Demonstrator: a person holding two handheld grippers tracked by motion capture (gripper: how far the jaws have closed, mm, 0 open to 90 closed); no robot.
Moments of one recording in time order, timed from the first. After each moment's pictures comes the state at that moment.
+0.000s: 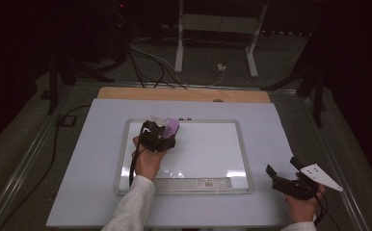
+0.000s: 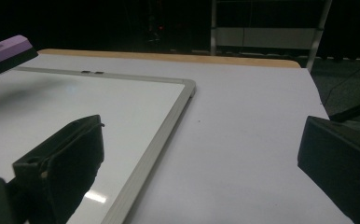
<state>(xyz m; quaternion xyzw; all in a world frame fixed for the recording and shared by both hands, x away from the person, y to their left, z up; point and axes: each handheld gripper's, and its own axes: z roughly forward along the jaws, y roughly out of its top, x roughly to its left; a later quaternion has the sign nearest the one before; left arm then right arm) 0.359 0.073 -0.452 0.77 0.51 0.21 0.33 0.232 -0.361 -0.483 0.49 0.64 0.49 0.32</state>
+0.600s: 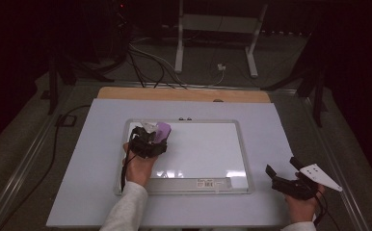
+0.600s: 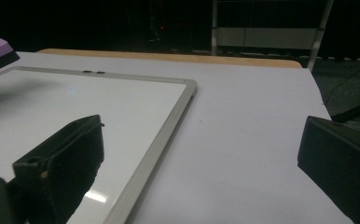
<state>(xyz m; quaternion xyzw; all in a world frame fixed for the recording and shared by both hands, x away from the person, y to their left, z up) 0.341 0.097 -0.458 0.76 0.52 0.22 0.33 0.232 -0.360 -0.483 0.49 0.64 0.49 0.32</state>
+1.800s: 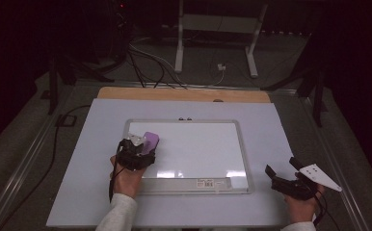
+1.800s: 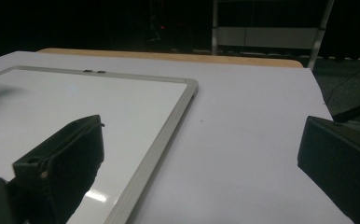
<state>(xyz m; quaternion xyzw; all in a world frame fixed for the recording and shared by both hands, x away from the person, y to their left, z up) 0.310 0.126 -0.472 0.75 0.54 0.22 0.31 0.232 -0.359 -0.484 0.49 0.64 0.49 0.32</state>
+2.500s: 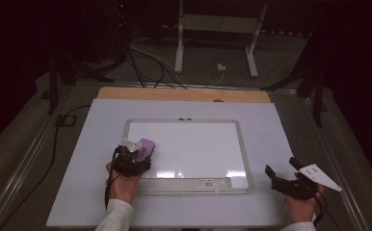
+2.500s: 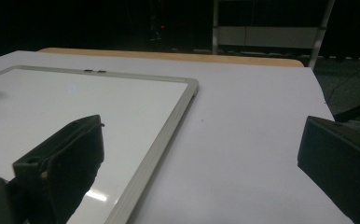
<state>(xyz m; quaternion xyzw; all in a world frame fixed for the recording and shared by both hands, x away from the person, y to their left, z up) 0.296 0.138 -0.487 0.75 0.56 0.22 0.29 0.232 -0.358 -0.484 0.49 0.64 0.49 0.32</state>
